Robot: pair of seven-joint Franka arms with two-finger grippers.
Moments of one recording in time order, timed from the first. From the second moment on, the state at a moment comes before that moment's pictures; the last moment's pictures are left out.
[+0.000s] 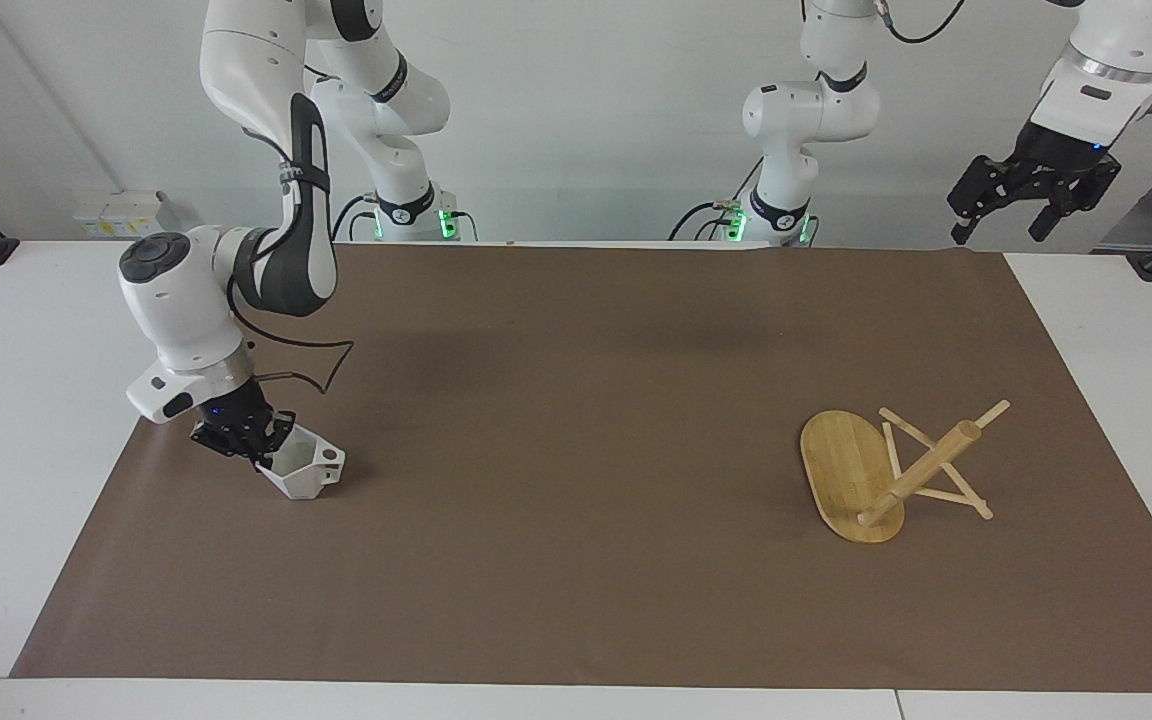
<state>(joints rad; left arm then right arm) -0.03 -0.07 0.01 -1.51 0.01 1.50 0.00 -0.02 0.30 -0.11 -1.86 0.11 2.36 -0.30</state>
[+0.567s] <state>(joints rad) -0.03 -0.07 0.01 -1.51 0.01 1.50 0.00 -0.02 0.30 -0.11 -1.80 0.22 2.25 -0.30</state>
